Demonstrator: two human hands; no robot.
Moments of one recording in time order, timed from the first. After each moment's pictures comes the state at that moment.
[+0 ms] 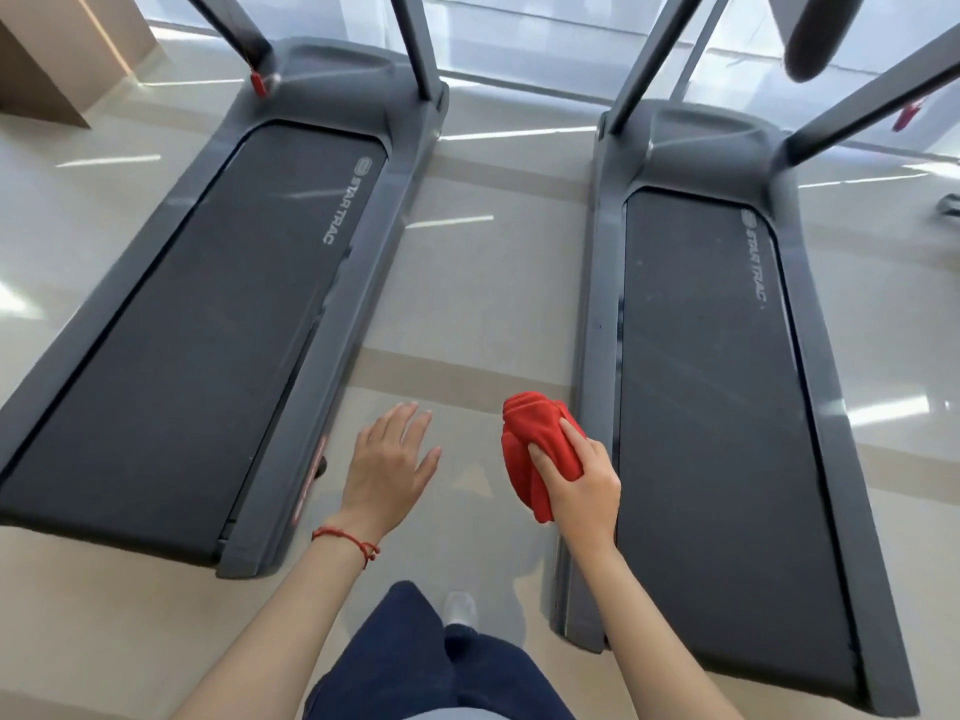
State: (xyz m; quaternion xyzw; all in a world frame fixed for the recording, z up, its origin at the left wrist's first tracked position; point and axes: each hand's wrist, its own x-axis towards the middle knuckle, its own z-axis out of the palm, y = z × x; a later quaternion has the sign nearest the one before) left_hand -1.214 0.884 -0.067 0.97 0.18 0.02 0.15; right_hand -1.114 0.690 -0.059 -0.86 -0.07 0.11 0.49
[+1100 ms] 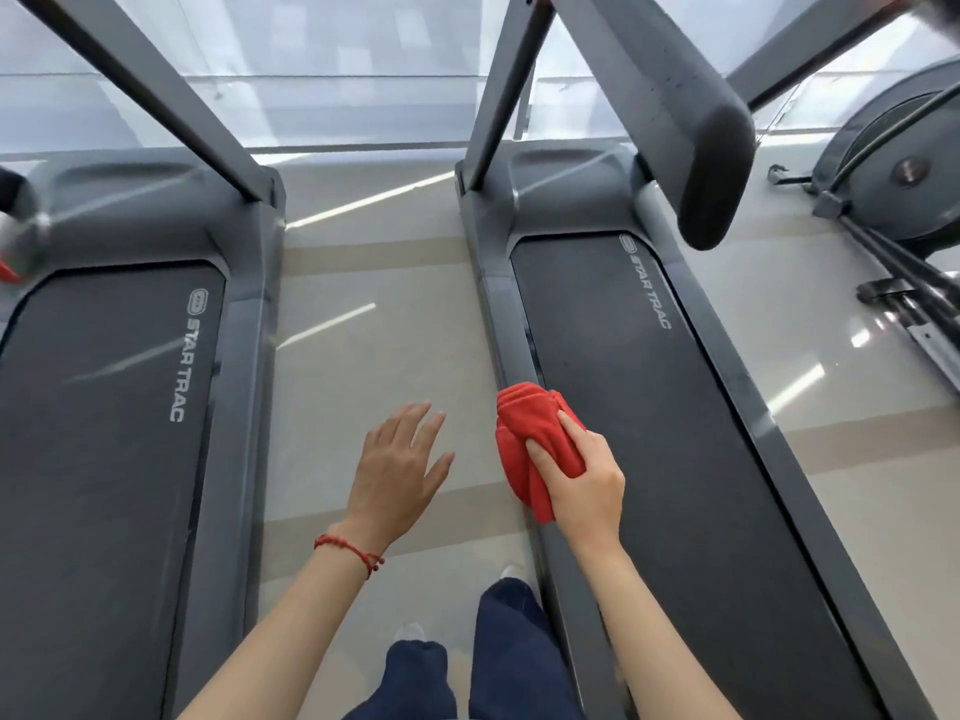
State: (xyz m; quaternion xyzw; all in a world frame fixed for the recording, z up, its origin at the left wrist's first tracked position) left_hand -0.820 0.997 -0.040 0.99 -0.03 0.07 0.15; right_hand -0.793 0.794 -0.024 -0.86 0.04 -0.02 0.50
